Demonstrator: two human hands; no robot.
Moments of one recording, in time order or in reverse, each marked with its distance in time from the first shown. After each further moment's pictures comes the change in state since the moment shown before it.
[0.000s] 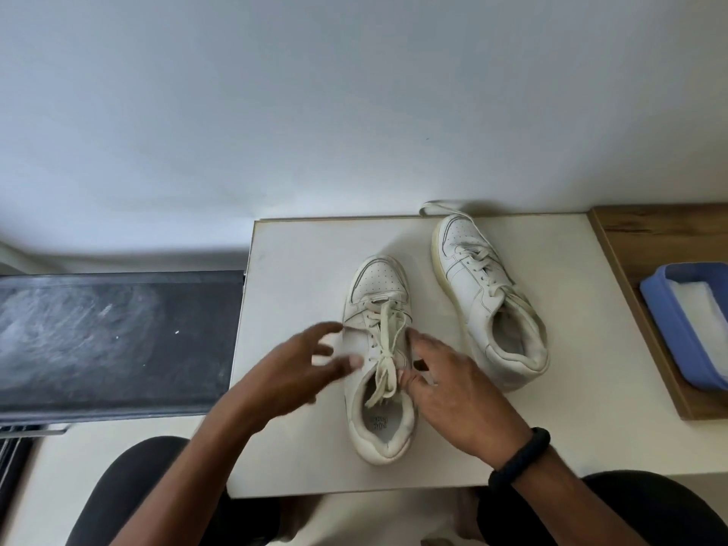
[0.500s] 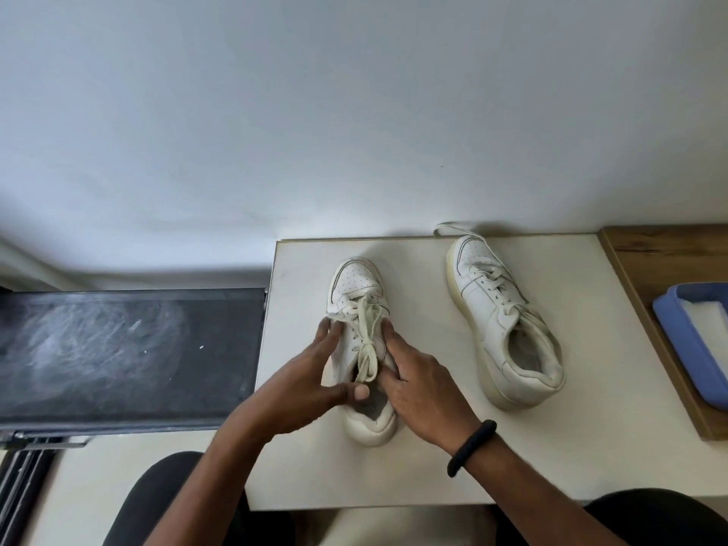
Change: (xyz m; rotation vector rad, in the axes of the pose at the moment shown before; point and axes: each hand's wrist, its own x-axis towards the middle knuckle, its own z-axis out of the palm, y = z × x) left_hand -0.001 -0.015 -0.019 0.158 -0.070 0.145; right_hand 0.028 -0.032 0.031 0.026 0.006 -0.060
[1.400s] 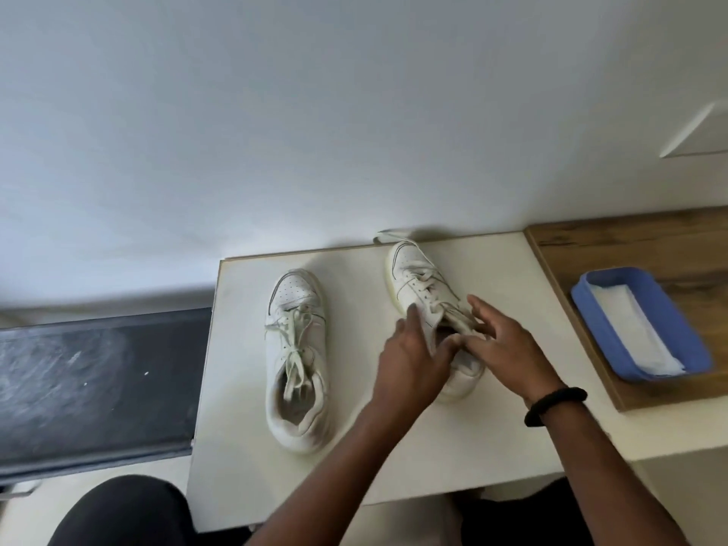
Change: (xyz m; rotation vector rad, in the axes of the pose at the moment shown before) left_hand 0.059 0.158 0.139 0.019 0.318 0.125; right_hand -0.023 0.128 -0.118 0.243 0.295 0.264
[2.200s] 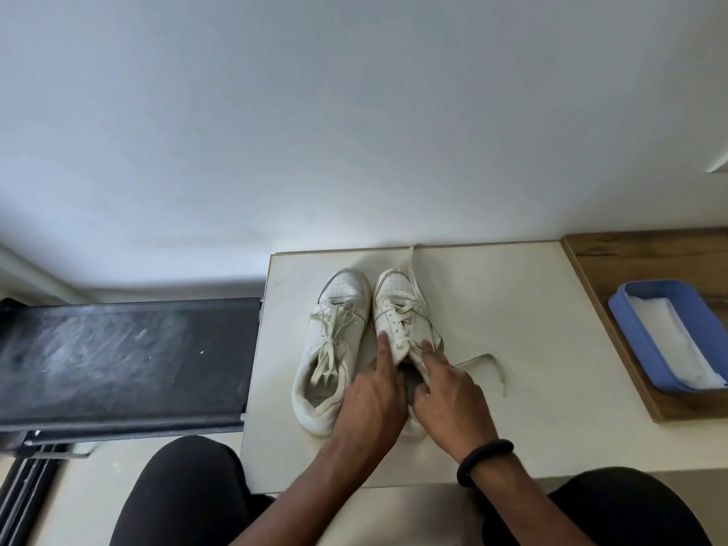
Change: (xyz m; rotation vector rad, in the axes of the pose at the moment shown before) left_hand -0.054 -0.078 -0.043 0.208 0.049 -0.011; right_hand -0.069 -0.050 0.106 -0.401 -0.065 -0.089
